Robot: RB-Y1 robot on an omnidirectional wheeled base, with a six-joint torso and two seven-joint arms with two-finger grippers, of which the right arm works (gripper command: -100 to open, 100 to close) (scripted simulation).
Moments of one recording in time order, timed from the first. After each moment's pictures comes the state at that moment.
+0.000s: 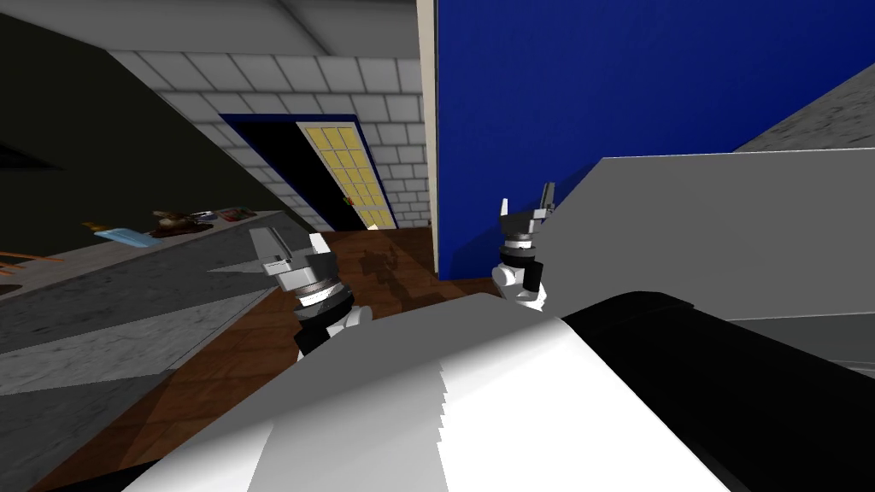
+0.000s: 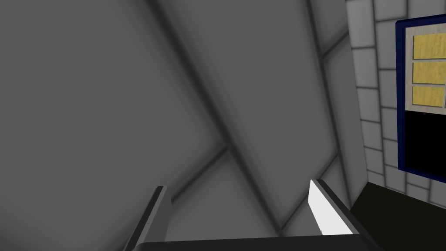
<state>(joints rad) 0.34 -0.23 -0.20 -2.35 -0.39 -0.51 -0.15</state>
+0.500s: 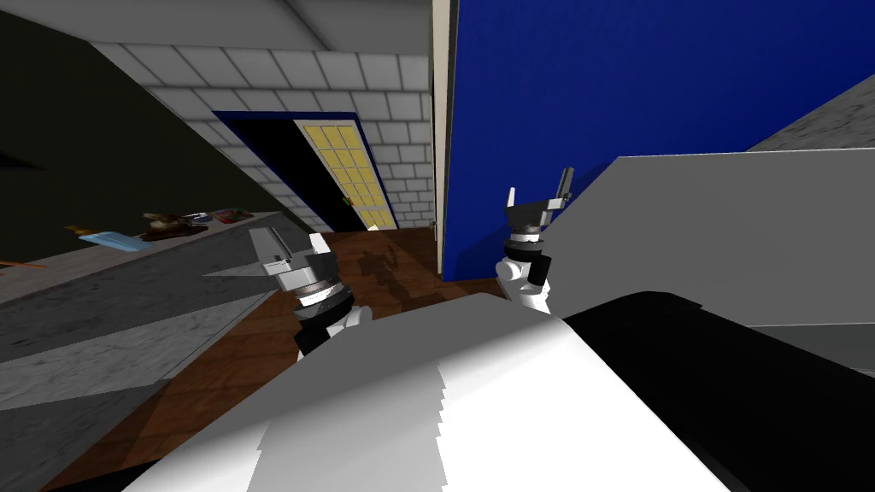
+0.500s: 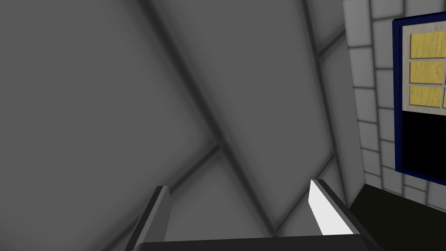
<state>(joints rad) 0.28 -0.31 -0.24 -2.35 -0.50 -0.52 -0.17</state>
